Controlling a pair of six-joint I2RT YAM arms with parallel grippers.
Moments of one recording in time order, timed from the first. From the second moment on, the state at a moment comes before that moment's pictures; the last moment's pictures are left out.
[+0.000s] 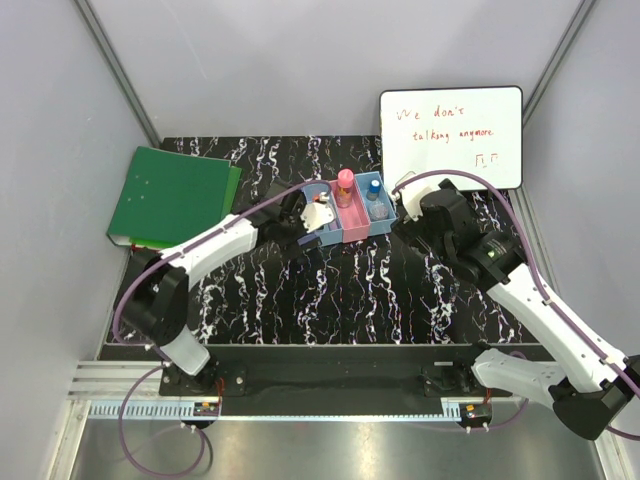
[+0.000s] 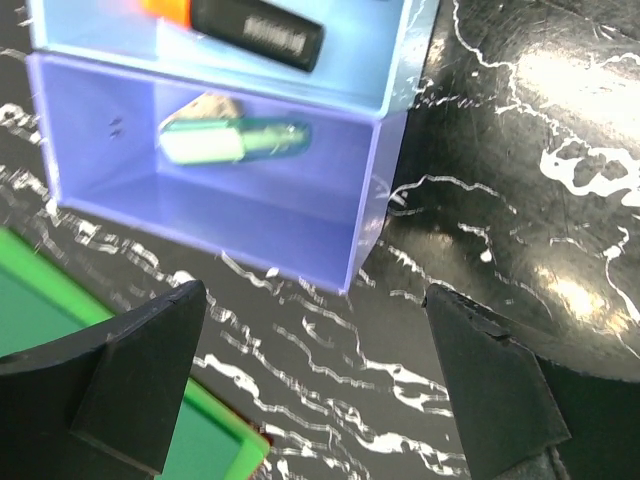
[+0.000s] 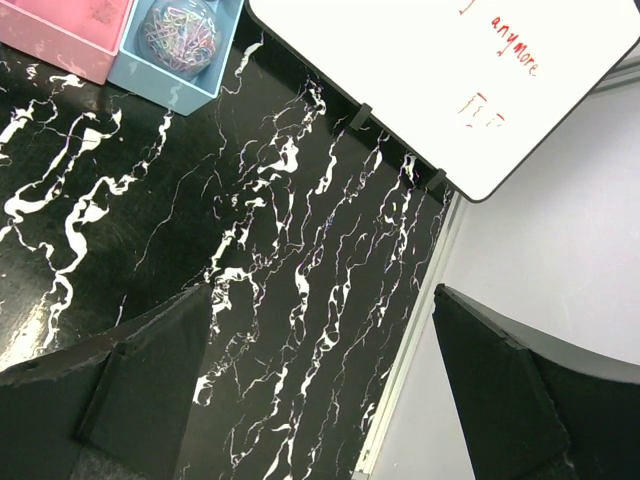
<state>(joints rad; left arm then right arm) -0.57 1.60 1.15 -0.48 0.03 0.65 0.65 1.05 1.17 -0.77 0.49 -0.37</state>
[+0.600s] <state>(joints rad) -0.57 1.79 1.19 -0.47 0.08 0.72 0.65 1.05 1.17 -0.74 0.51 -0.38</state>
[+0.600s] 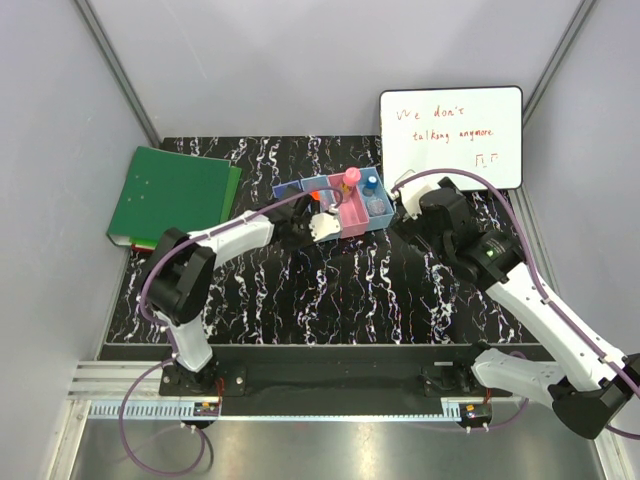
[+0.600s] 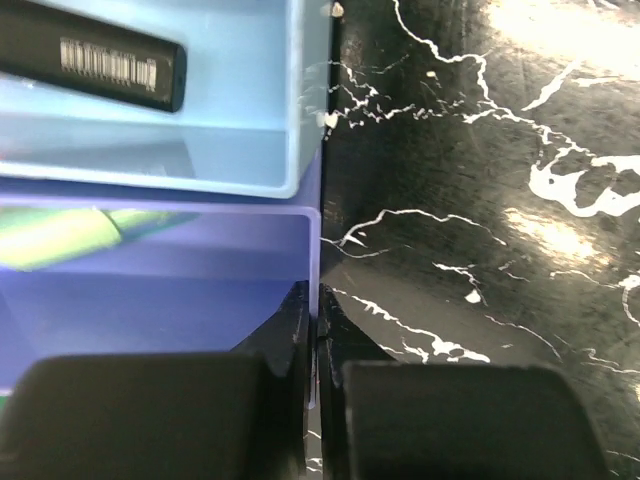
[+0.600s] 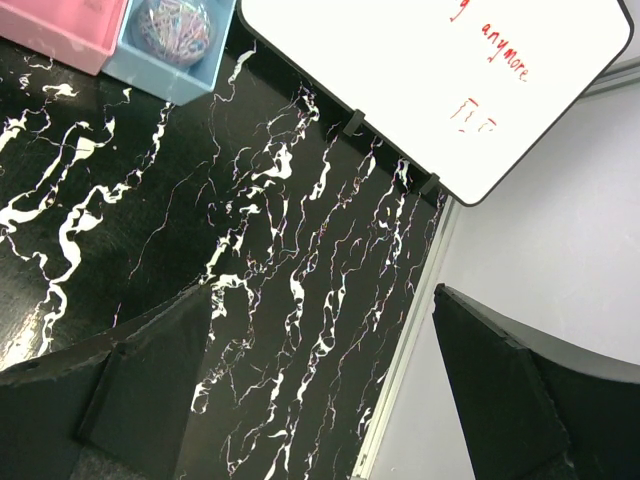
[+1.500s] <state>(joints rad) -0.55 1.79 1.19 -0.49 0.11 0.90 0.65 1.06 1.19 -0.73 0.51 -0.38</state>
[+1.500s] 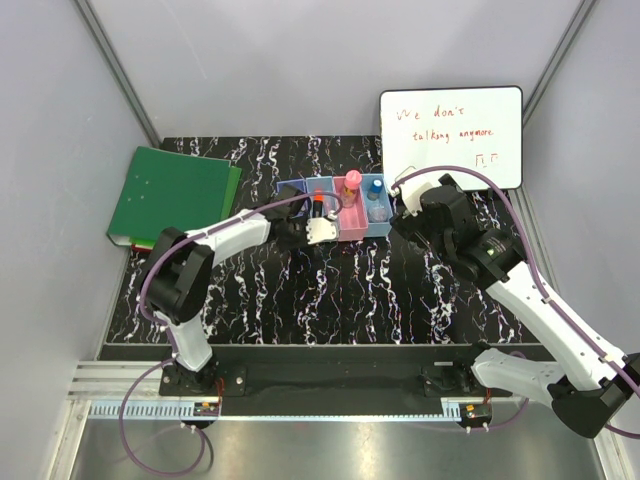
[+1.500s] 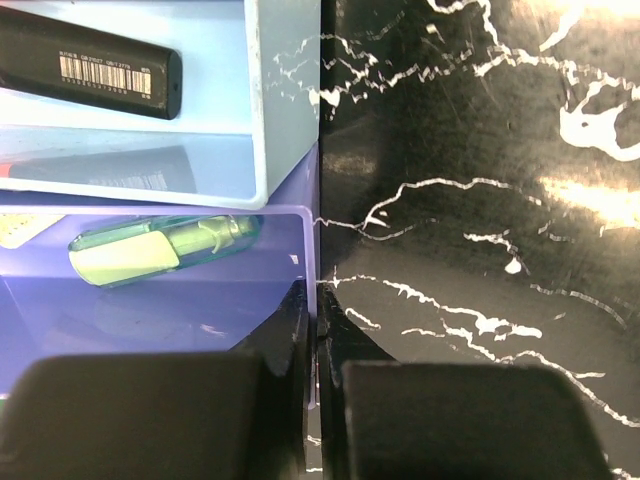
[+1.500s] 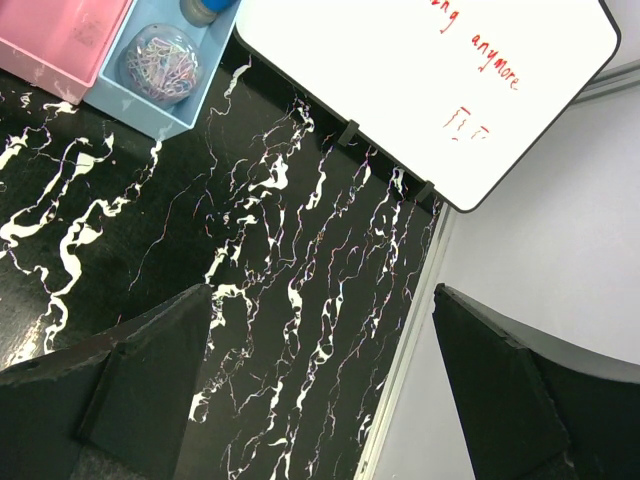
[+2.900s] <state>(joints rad) -0.50 1.69 1.08 -0.63 0.20 1.13 0.65 1.06 1.20 -0.73 0.51 -0.37</state>
